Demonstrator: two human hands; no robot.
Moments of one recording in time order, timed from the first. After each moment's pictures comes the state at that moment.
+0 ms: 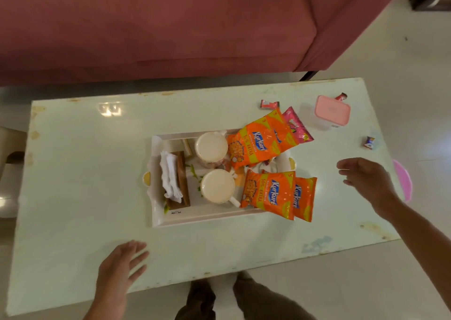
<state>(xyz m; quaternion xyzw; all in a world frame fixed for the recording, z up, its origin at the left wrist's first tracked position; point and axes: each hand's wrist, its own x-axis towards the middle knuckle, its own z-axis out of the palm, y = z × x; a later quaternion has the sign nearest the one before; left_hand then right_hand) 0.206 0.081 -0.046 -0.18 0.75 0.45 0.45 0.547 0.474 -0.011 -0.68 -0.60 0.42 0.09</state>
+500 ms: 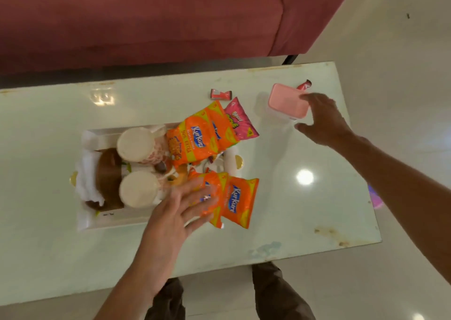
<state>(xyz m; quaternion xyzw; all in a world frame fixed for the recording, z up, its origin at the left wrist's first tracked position) 0.368 0.292 0.024 0.00 0.56 0.59 0.58 0.547 0.635 -0.045 -0.47 -0.86 0.21 -0.06</state>
